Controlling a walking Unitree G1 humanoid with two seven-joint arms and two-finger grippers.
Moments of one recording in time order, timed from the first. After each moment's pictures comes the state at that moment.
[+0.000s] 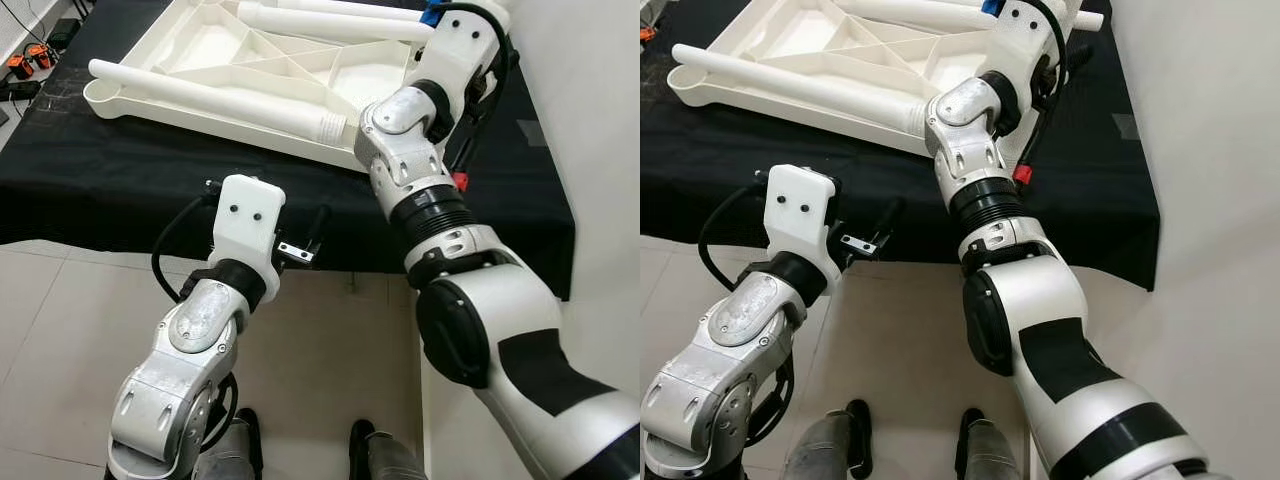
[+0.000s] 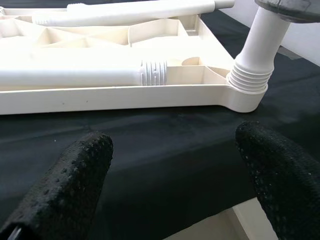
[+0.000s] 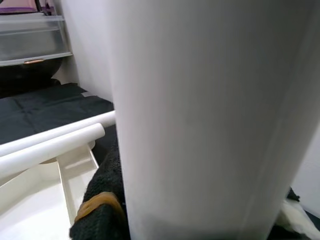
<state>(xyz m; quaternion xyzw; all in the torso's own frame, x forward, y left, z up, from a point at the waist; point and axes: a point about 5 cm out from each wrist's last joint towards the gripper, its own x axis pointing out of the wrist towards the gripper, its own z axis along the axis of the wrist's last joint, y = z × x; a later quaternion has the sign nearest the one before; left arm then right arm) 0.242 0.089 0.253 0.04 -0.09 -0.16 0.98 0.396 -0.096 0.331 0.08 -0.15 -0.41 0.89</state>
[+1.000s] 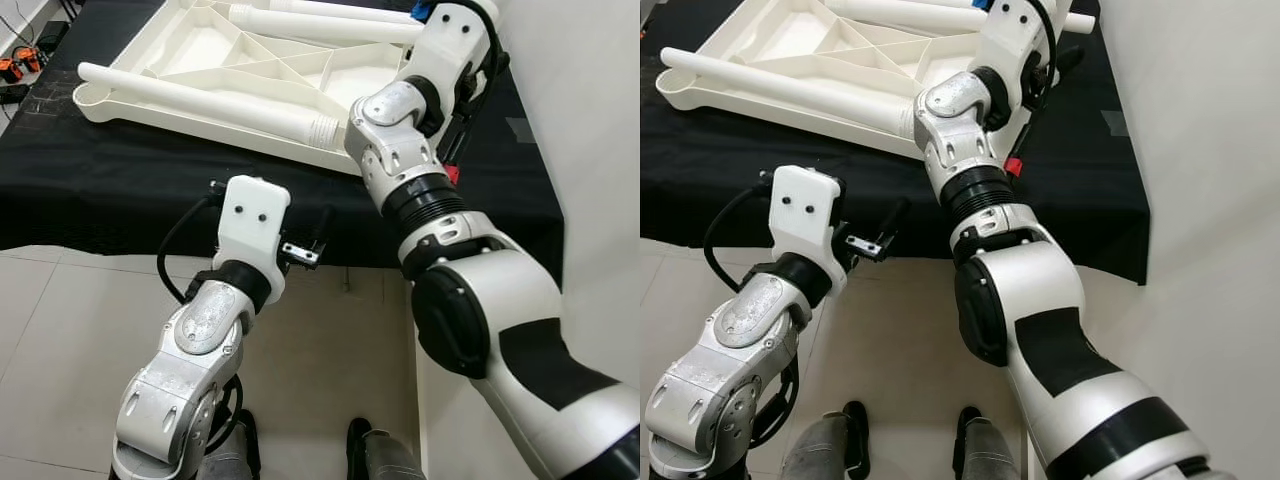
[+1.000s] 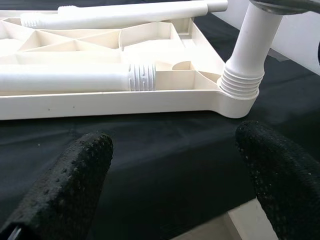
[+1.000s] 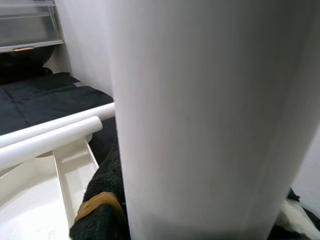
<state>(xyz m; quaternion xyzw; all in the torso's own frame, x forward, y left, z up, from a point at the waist) 0.241 0.086 0.253 0.03 -0.09 -0.16 0.98 0.400 -0.086 0.335 0.08 -0.12 -0.40 0.90</state>
